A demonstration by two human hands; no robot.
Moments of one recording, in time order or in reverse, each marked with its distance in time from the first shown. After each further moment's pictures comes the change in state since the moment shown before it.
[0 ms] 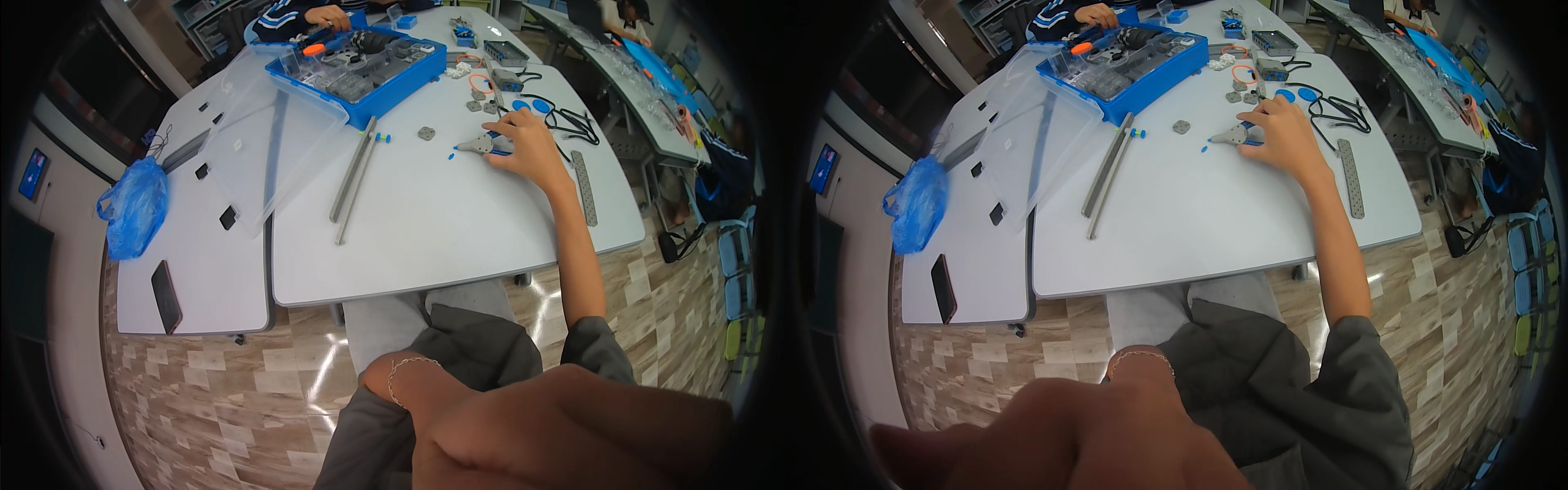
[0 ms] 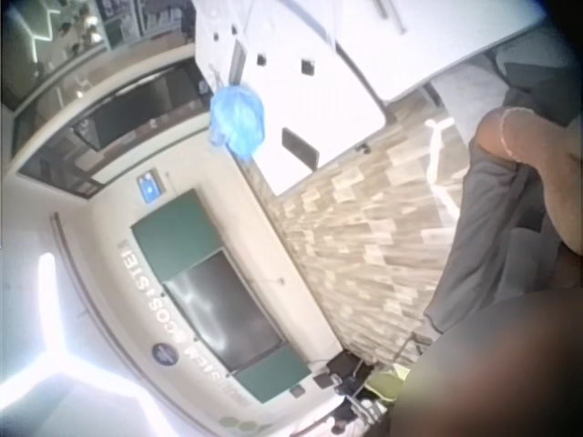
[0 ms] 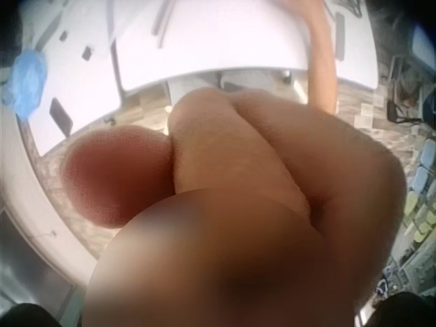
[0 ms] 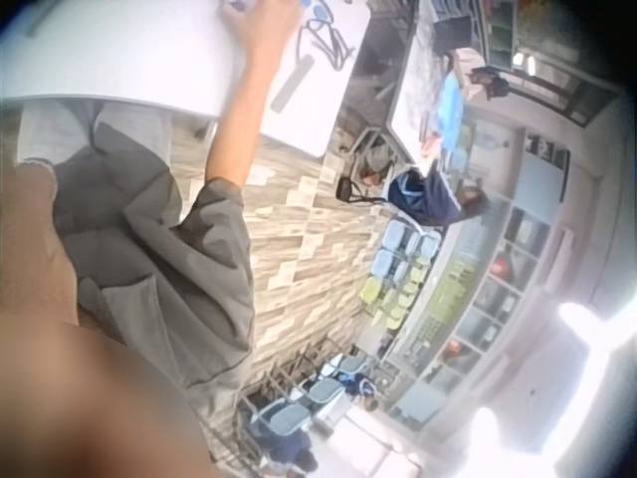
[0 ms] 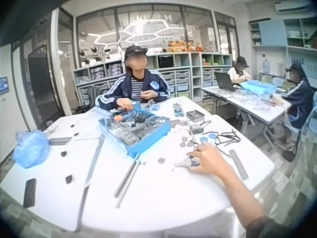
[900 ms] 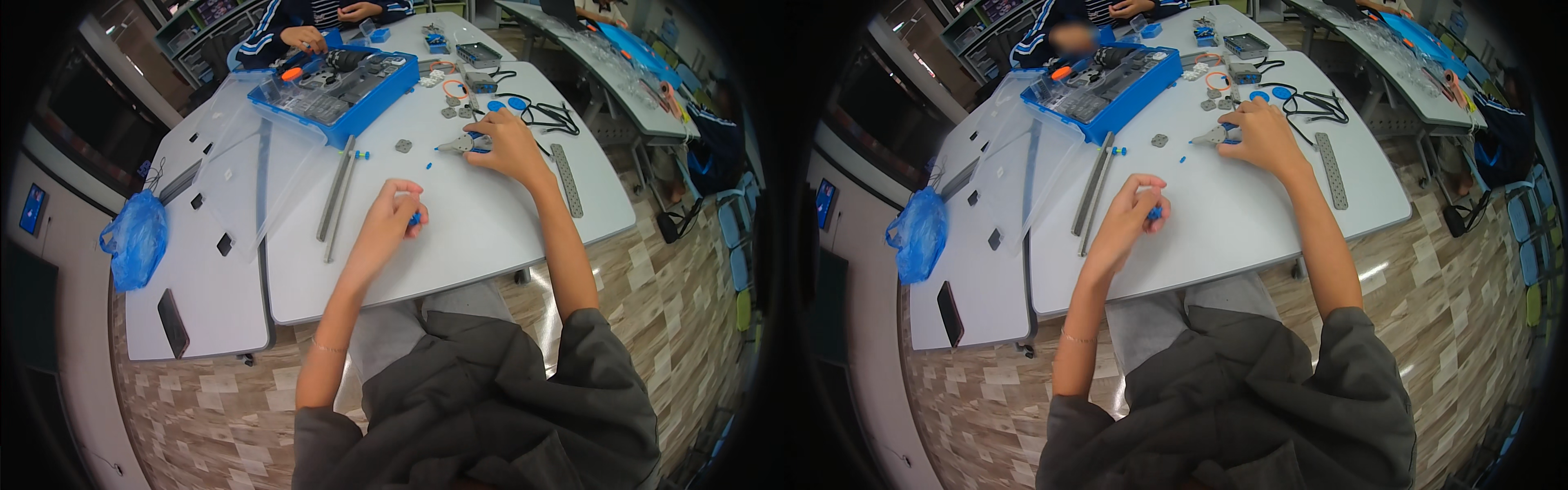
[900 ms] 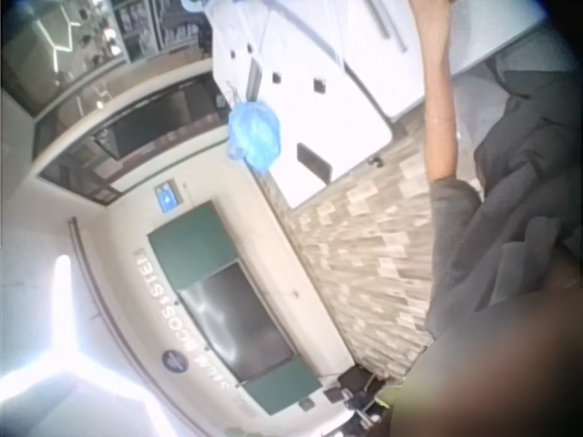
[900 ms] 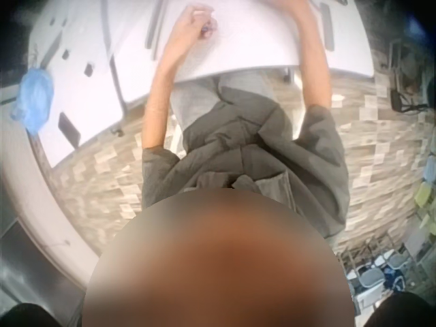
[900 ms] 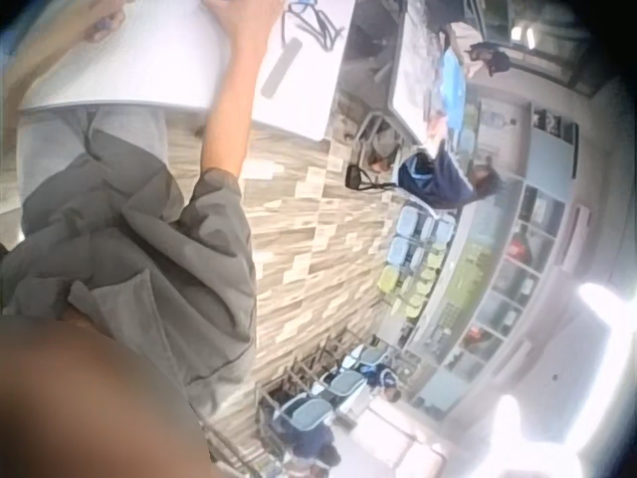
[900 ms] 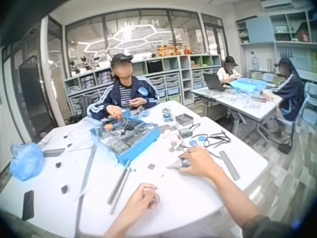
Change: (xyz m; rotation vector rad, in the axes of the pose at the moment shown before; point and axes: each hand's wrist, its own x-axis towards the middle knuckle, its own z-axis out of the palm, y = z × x) left_hand -0.072 0.171 -0.143 1.588 1.017 -0.535; right_hand -0.002 0.007 -0.002 0.030 -0.005 0.108
